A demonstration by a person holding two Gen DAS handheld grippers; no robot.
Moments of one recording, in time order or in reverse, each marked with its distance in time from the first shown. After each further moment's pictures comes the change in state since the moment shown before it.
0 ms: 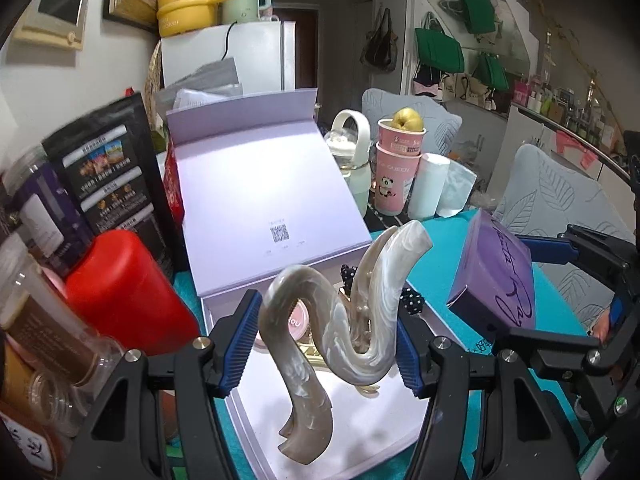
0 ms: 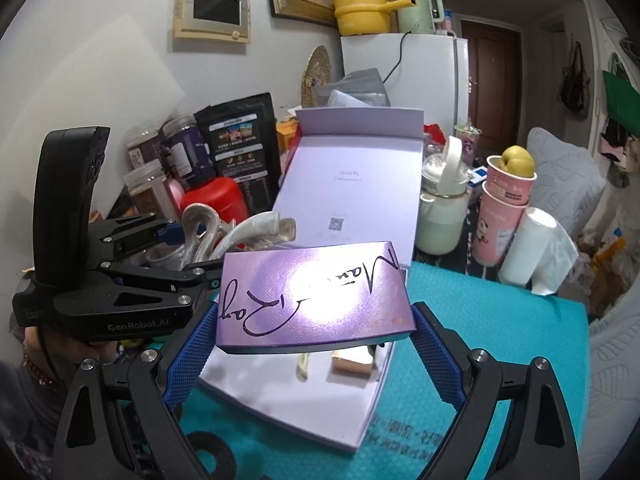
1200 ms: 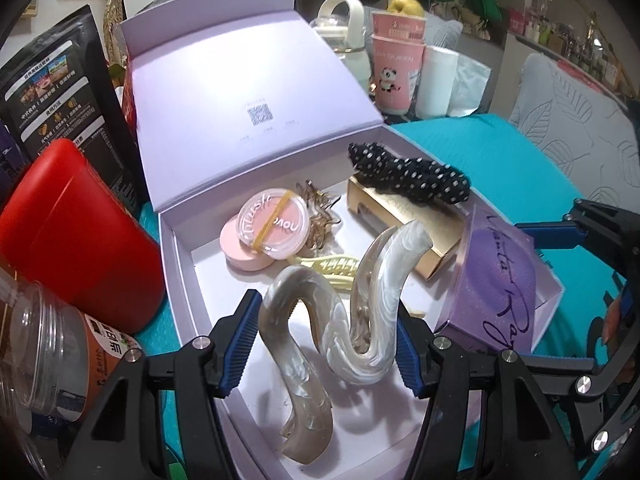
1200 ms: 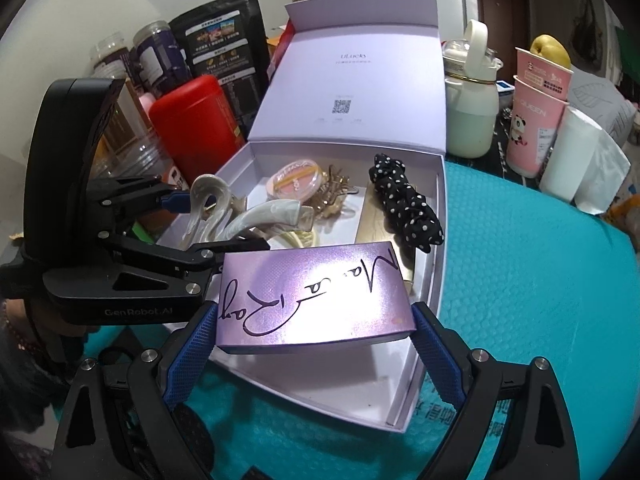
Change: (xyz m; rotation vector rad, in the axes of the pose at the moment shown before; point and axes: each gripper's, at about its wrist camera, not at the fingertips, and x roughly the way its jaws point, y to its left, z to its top) left arm 0.073 0.002 -0.065 0.103 0.232 0.009; right arm 0.075 0.000 -0.068 0.029 0.205 0.008
